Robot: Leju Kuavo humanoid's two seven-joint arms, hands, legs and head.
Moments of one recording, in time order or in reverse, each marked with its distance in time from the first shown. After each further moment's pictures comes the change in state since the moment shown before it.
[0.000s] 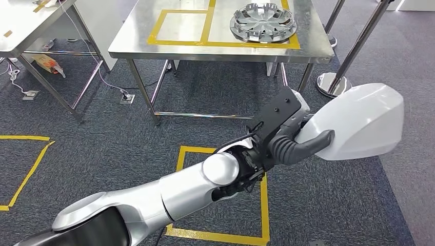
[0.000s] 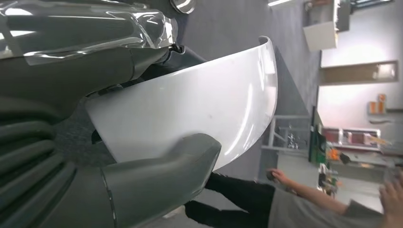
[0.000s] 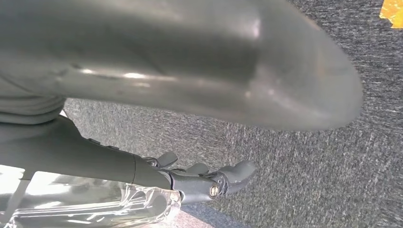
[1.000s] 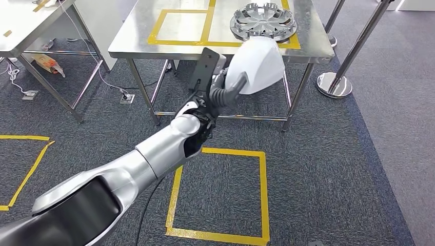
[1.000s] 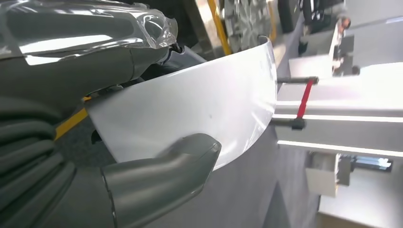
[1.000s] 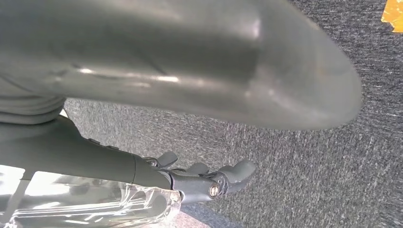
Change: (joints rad) left arm -0.115 0.073 0.113 0.387 0.050 0.139 -0.178; right arm 0.002 -0.001 0.000 0.000 0.004 0.012 -0.006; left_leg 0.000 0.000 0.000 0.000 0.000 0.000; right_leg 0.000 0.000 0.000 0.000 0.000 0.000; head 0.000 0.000
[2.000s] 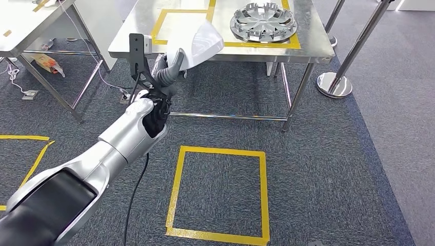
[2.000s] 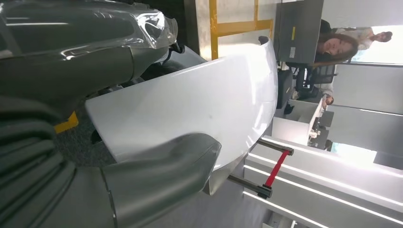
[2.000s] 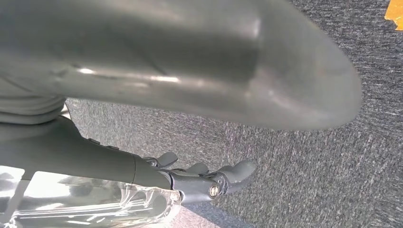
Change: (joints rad) left arm 0.017 0.183 0.319 0.005 0.047 -0.013 -0.061; right arm 0.000 -0.004 0.000 0.000 0.031 0.001 -0.008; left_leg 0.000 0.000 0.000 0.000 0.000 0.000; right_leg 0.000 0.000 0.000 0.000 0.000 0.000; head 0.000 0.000
